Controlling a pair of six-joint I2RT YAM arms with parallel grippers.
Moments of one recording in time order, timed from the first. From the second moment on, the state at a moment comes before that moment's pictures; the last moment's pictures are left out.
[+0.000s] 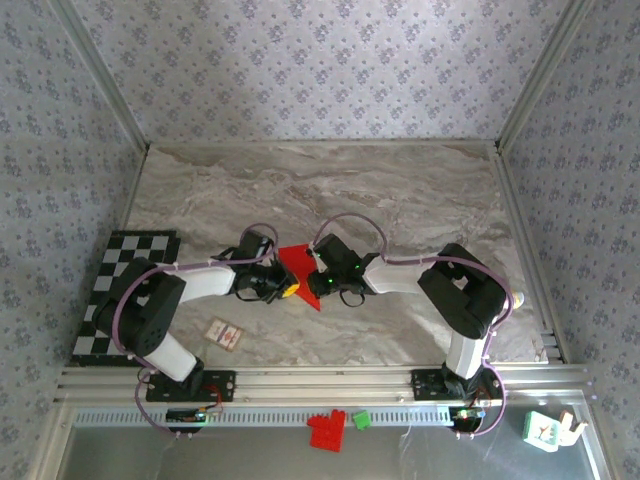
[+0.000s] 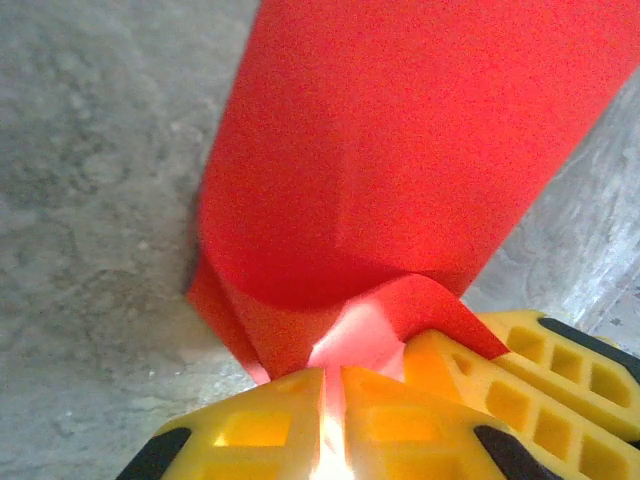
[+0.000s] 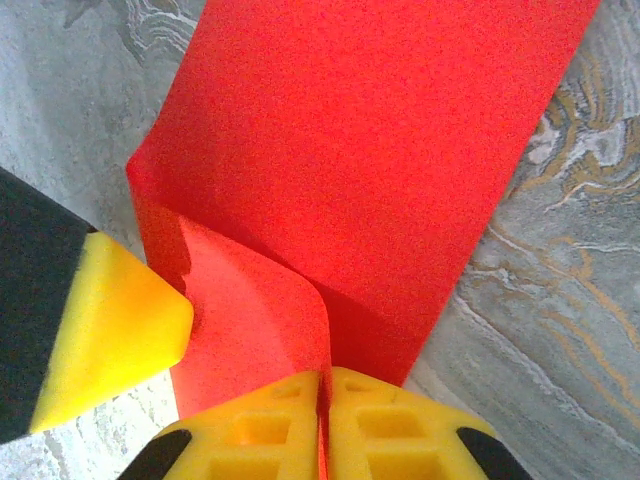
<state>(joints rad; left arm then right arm) -0.55 1.57 0.64 -0.08 0.48 -1.22 0.86 1.79 0.91 -0.06 -0.15 0.41</state>
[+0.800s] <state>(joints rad) -0.55 1.59 0.66 -0.15 0.46 -1.21 0.85 1.78 0.93 -0.10 -0.18 0.45</state>
